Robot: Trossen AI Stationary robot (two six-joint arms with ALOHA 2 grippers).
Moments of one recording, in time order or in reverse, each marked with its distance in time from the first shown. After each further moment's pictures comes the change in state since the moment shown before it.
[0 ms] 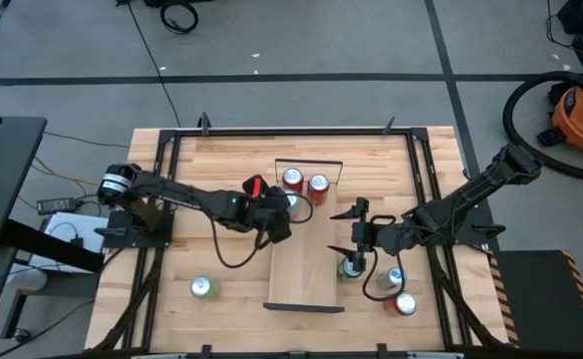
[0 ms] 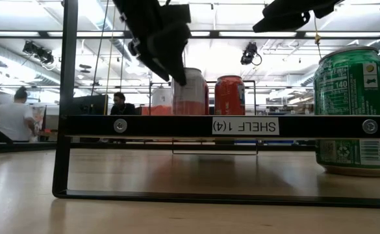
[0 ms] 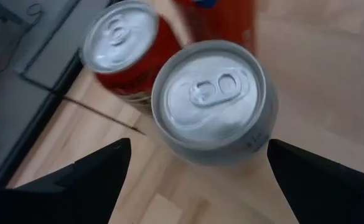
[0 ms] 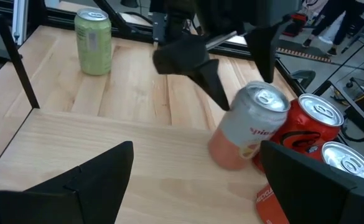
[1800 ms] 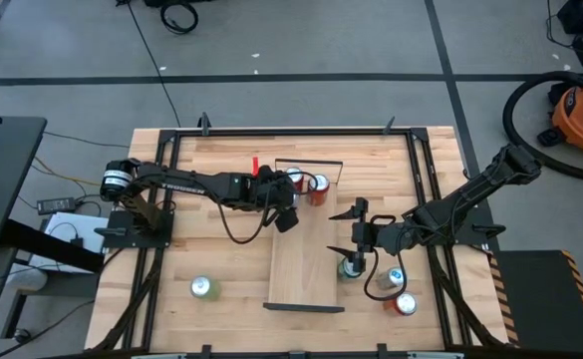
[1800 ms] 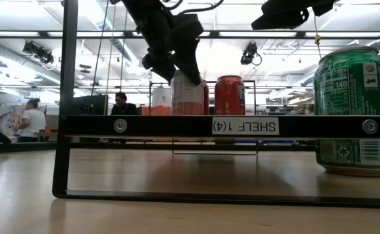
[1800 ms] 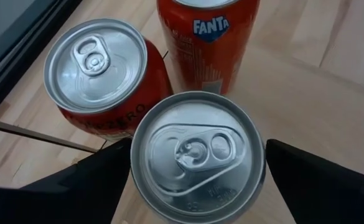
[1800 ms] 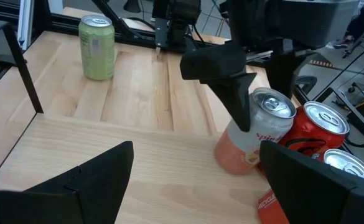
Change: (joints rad) left arm 0.146 0.000 0.010 0.125 0.273 0.062; right arm 0.000 0.000 0.000 0.025 -0.007 -0.019
